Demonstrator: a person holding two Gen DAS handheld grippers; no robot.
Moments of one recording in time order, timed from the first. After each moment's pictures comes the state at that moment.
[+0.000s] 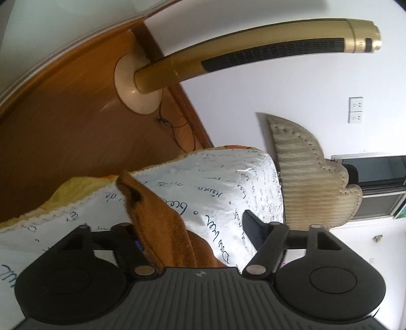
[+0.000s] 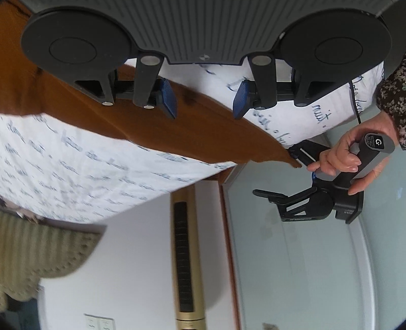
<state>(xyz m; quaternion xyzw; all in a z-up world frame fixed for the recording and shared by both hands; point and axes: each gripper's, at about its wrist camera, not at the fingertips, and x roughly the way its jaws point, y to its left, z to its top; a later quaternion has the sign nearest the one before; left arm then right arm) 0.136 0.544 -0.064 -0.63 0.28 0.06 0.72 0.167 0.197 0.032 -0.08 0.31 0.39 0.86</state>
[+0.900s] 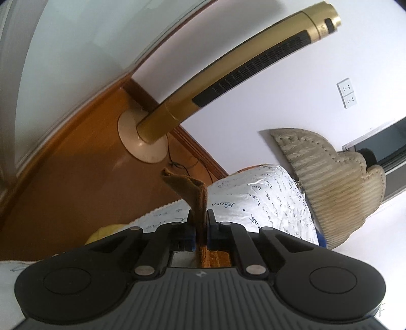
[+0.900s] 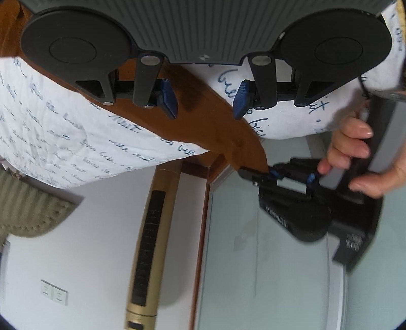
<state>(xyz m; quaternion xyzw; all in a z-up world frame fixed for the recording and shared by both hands) 0.122 0.509 -0.028 -0.49 0.25 0.14 0.82 0.165 0.284 0.015 -0.18 0.27 0.41 0.85</state>
